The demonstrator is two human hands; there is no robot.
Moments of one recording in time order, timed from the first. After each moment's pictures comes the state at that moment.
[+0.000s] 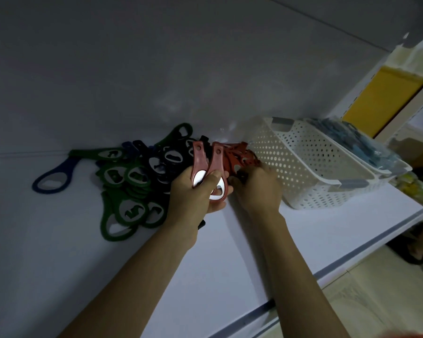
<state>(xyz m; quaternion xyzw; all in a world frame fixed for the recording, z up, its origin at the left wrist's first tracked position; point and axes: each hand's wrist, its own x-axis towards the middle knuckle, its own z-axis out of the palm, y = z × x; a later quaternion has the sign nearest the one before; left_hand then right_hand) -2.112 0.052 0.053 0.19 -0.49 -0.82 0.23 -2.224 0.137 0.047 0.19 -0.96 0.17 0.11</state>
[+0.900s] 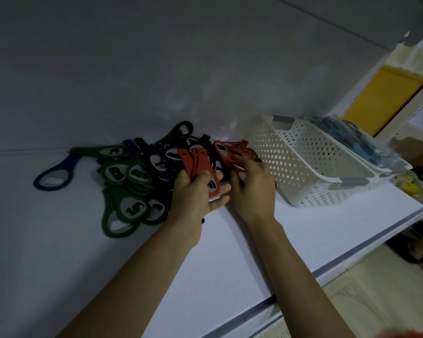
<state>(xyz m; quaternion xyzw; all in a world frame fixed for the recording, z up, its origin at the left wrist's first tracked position) -2.113 0.054 0.057 0.23 -0.41 -0.86 0.21 -2.208 0.138 0.037 0.29 -0.89 0.31 0.18</state>
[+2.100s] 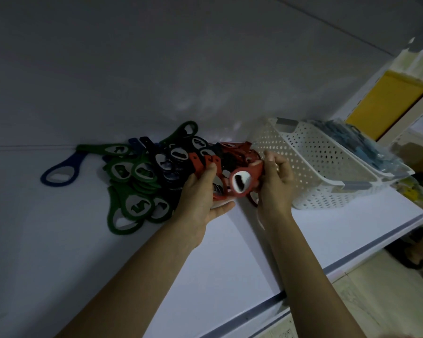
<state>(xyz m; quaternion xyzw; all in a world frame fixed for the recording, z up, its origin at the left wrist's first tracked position) -2.110 0.052 0.057 0.22 -0.40 -0.88 0.14 -2.211 0.142 0.051 0.12 -0.61 0.78 0.02</state>
